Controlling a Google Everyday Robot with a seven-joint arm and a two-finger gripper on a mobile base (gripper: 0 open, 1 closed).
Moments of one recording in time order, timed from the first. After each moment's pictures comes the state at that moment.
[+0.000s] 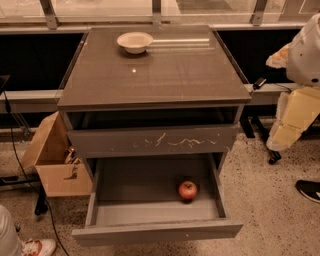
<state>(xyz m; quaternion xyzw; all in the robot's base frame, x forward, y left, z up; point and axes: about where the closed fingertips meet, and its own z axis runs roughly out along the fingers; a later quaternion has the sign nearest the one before) 0.443 -0.216 0.976 -0.60 0.78 -0.03 0.17</state>
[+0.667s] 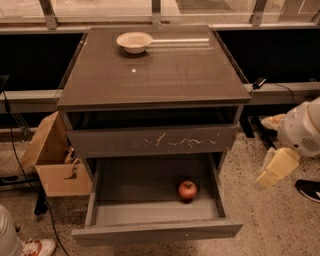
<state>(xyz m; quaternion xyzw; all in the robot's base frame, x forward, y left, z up) 0.447 -0.244 0.833 -0.52 0.82 0.10 0.21</state>
